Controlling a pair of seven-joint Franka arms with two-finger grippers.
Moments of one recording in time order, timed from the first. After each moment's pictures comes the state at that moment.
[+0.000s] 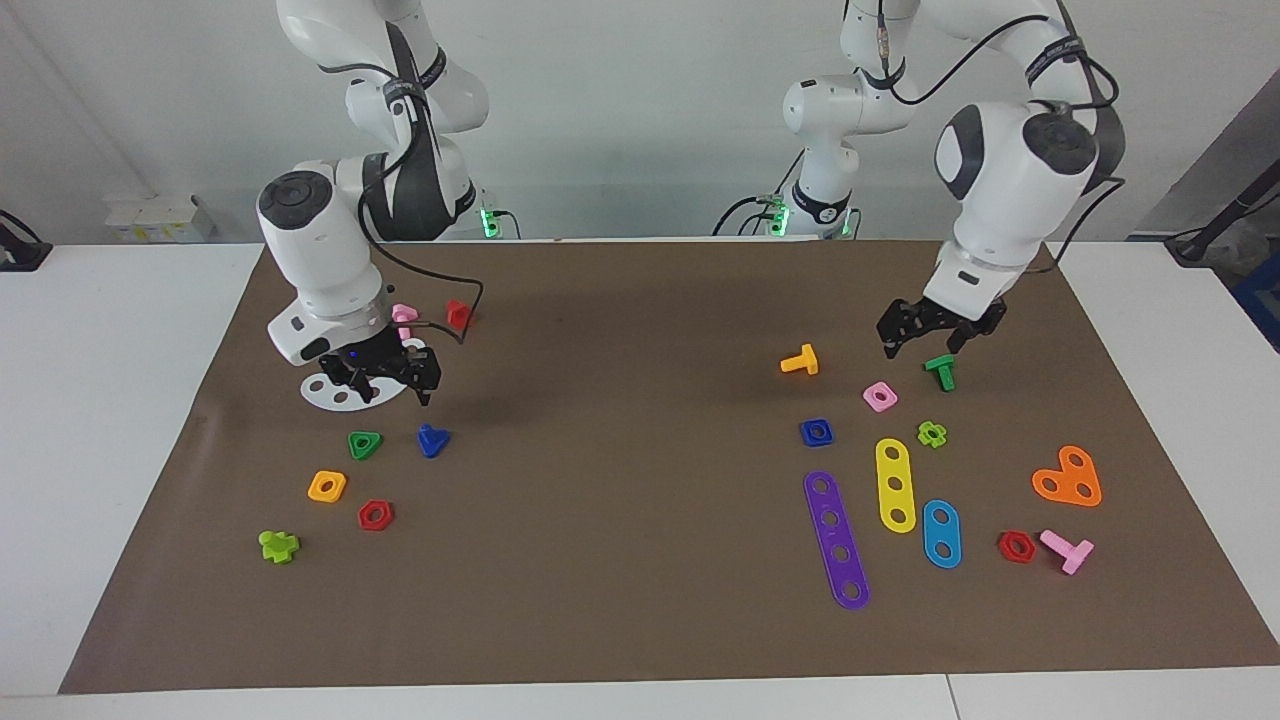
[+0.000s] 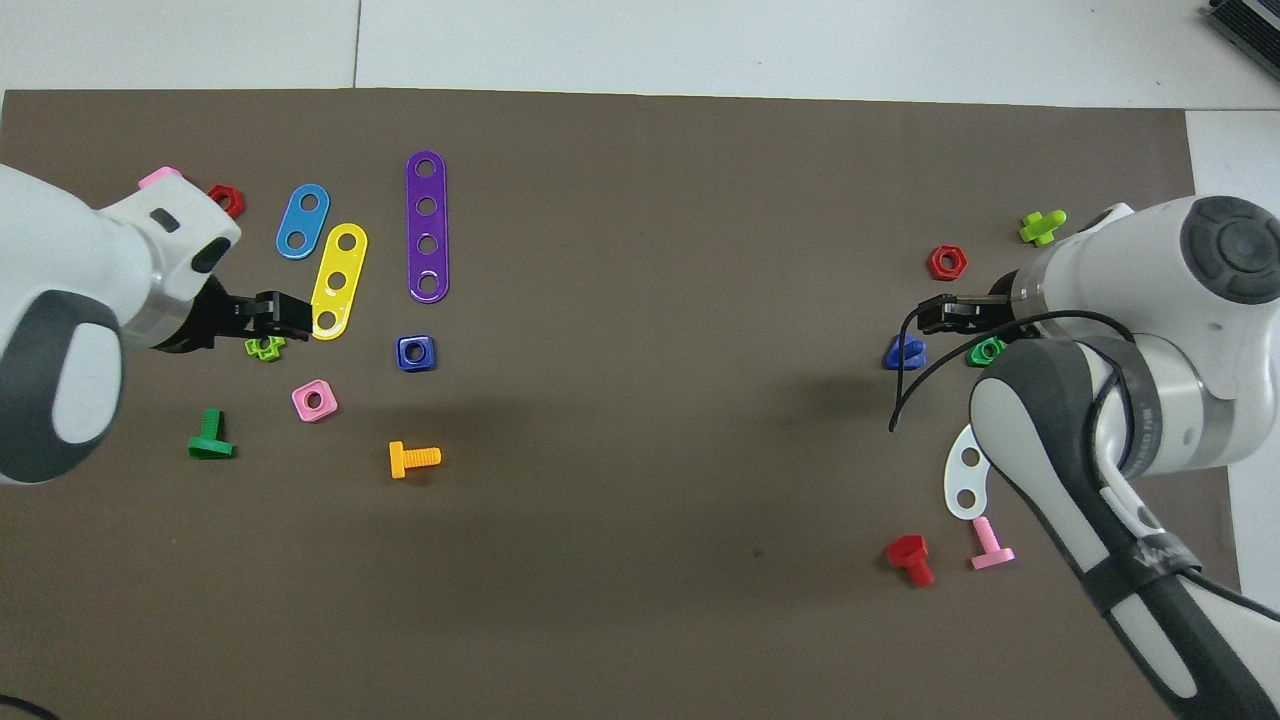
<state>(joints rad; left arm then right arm) -0.03 0.06 -0.14 -1.92 0.00 2.01 -0.21 0.06 0.13 0.02 -1.98 -0.01 2.18 0.17</state>
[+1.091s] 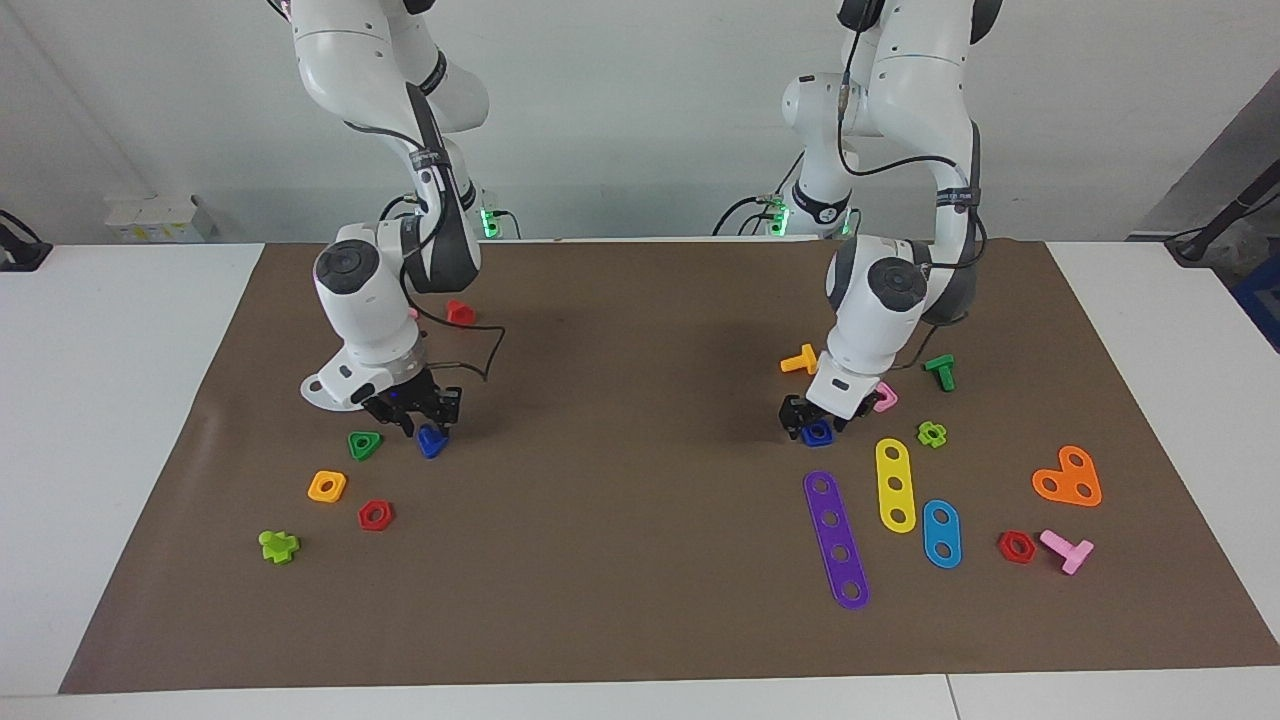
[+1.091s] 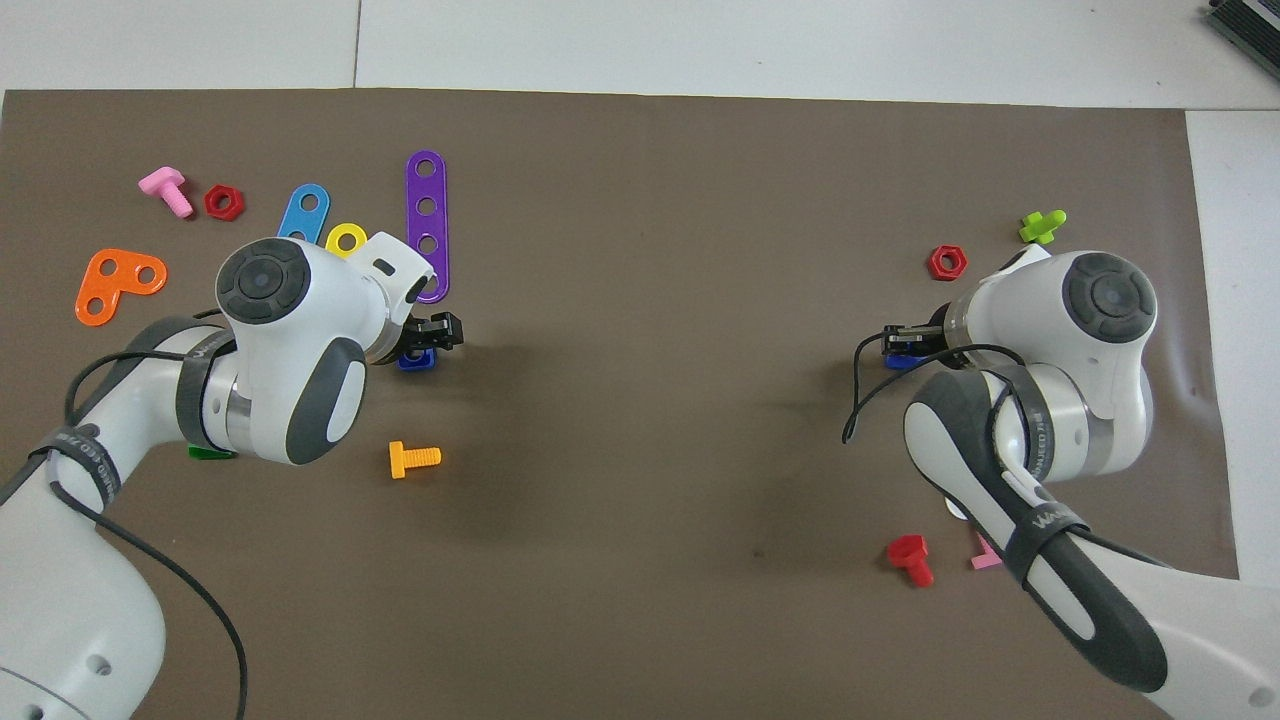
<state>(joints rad) -0.16 0.30 -0.14 -2.02 0.03 2.36 -0.39 0.09 0.22 0.01 -2.09 -0.01 2.38 0.15</state>
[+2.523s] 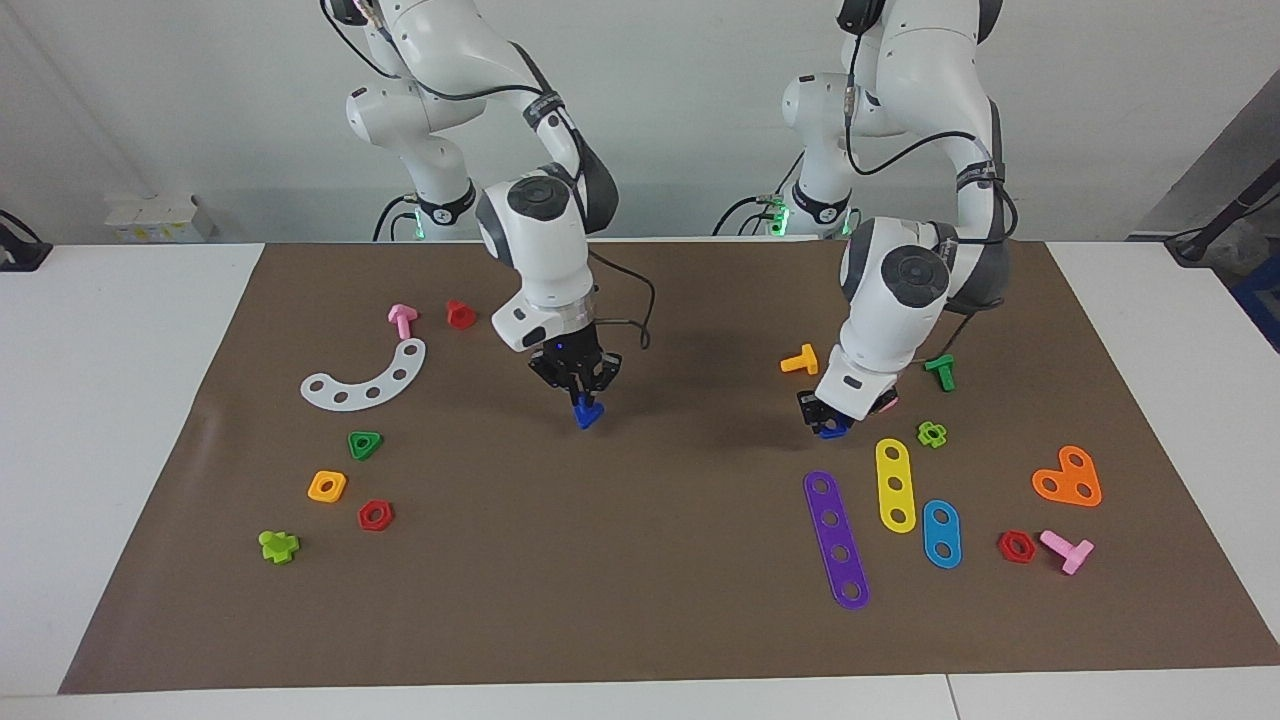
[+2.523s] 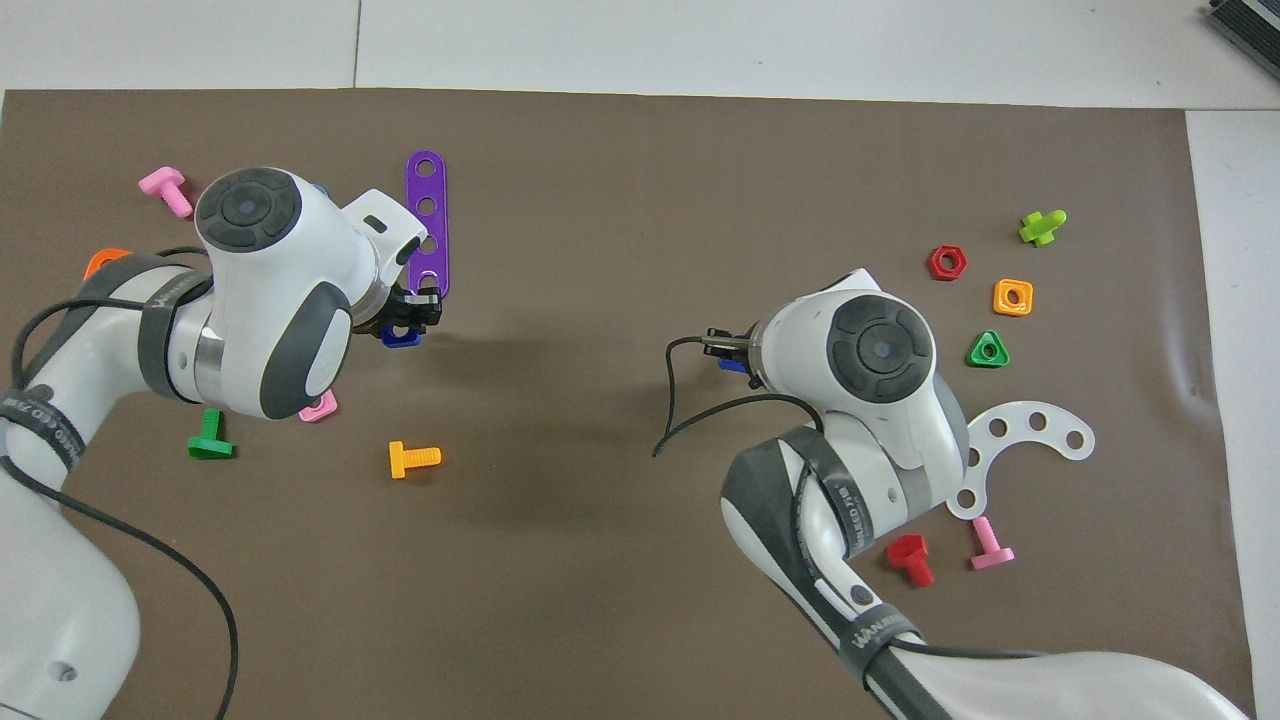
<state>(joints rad) -0.17 0.32 -0.14 -1.79 0.05 2.08 -0.39 0.49 0.24 0.02 -1.95 -0.01 2.38 0.73</state>
